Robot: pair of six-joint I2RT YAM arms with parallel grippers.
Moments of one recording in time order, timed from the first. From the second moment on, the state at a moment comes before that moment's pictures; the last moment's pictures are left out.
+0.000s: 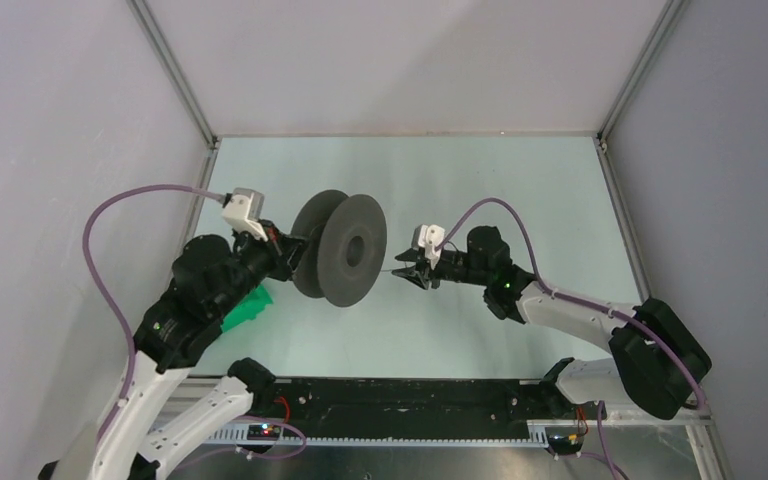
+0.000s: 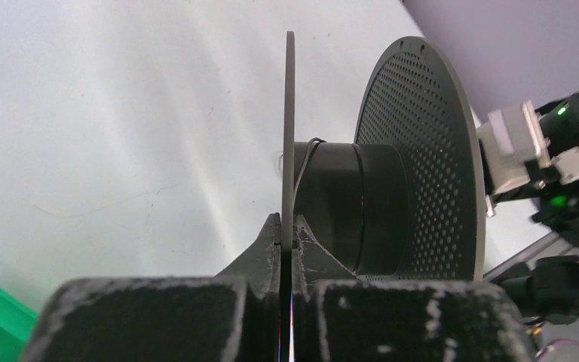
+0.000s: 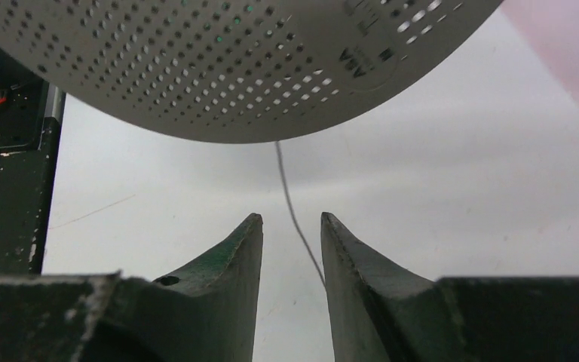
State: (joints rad) left arm -0.56 0.63 1.00 -0.61 -0.04 -0.36; right arm 0.73 1.30 0.64 0.46 -0.56 -0.26
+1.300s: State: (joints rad) left arm -0.56 0.57 1.13 -0.59 0.02 -0.64; right arm 0.62 1.65 0.57 1.19 -0.82 -0.10
